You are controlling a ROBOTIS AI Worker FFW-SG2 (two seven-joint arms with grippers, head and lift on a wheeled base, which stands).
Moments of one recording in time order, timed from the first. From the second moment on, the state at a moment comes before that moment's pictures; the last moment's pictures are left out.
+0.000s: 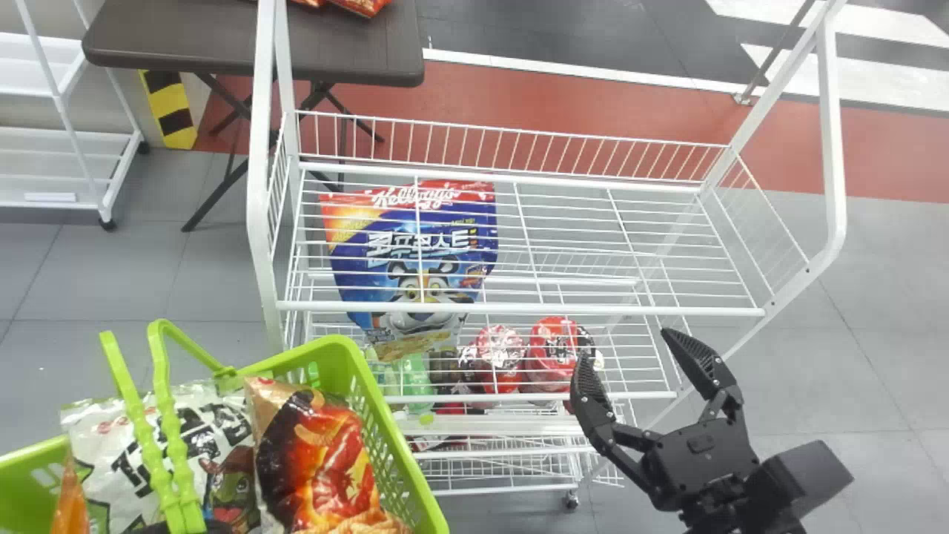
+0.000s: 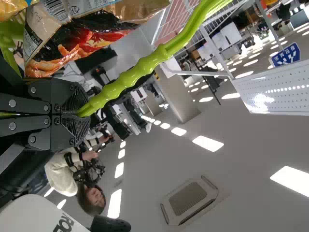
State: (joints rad) left arm 0.54 0.17 0.37 -2.18 0.46 1.14 -1.57; right arm 0.71 0.00 -0.18 -2.01 0.00 -0.27 0.35
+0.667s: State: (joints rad) left arm 0.52 0.17 0.35 -2.16 0.44 1.14 -1.57; right arm 0.68 0.00 -0.18 -1.97 0.00 -0.27 0.35
